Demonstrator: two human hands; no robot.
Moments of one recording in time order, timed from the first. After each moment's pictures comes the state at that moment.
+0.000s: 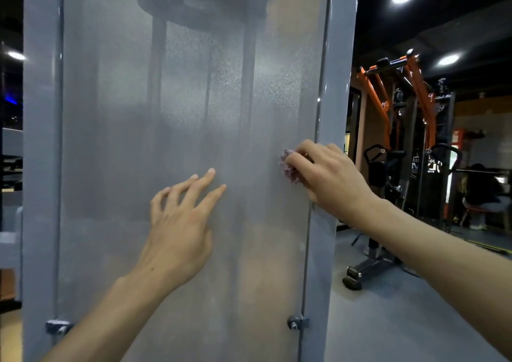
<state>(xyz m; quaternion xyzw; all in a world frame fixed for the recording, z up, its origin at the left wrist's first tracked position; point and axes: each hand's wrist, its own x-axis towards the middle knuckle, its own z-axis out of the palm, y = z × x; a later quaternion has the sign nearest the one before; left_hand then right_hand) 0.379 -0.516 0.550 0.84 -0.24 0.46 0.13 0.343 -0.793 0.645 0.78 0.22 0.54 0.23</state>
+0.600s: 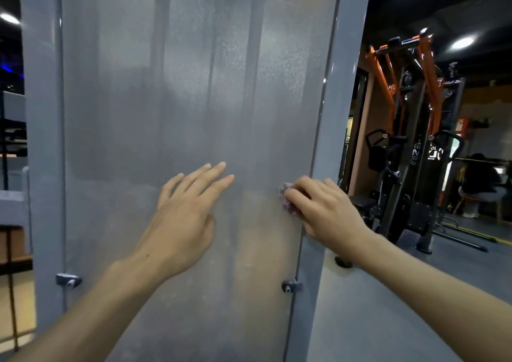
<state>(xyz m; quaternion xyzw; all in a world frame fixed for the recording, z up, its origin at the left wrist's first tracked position) 0.362 -0.510 0.523 0.84 -0.31 0.42 0.17 0.331 -0.799 0.546 0.81 0.26 0.49 0.19</state>
